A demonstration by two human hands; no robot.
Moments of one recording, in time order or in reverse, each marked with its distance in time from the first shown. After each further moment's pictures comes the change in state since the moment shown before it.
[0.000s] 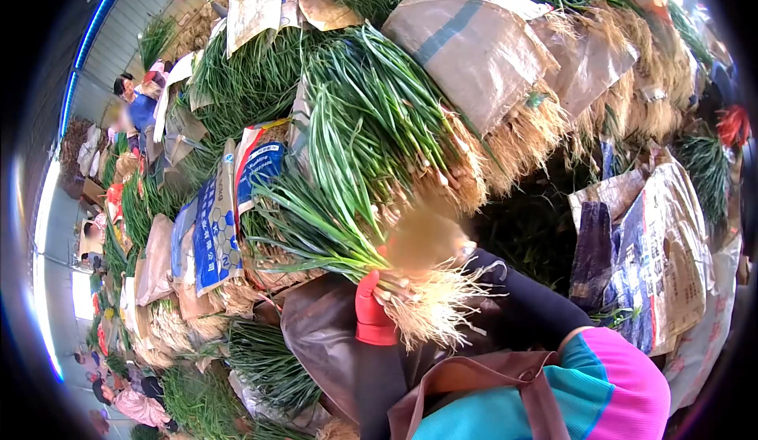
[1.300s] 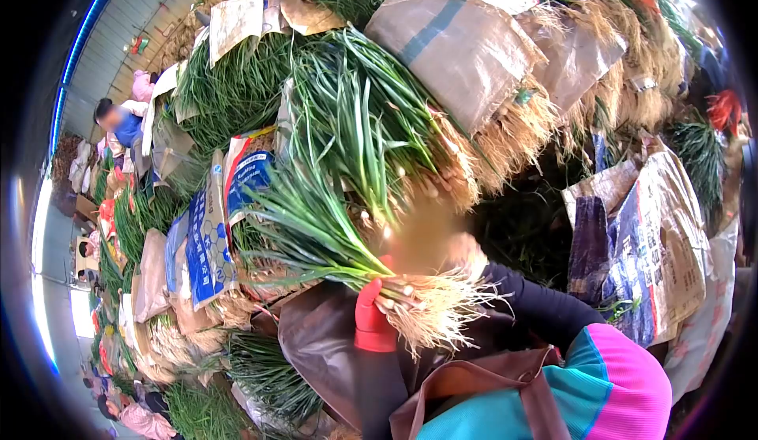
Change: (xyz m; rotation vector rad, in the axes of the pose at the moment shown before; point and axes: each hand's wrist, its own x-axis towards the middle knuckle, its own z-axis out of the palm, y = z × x) left_hand 0.008 -0.004 -0.031 0.082 -0.105 -0.051; right_hand -0.017 -0.080 -0.075 -0.157 0.090 0.305
